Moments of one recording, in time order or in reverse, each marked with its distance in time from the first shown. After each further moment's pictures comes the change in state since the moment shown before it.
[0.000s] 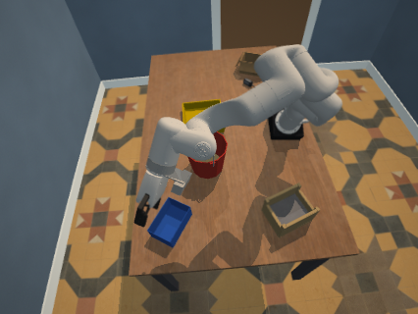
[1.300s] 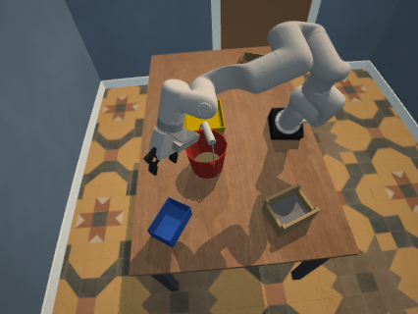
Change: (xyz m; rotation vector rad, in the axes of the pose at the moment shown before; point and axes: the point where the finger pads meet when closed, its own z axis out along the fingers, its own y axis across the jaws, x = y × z) arm -0.032 -0.146 -0.086 0.279 -0.024 0.353
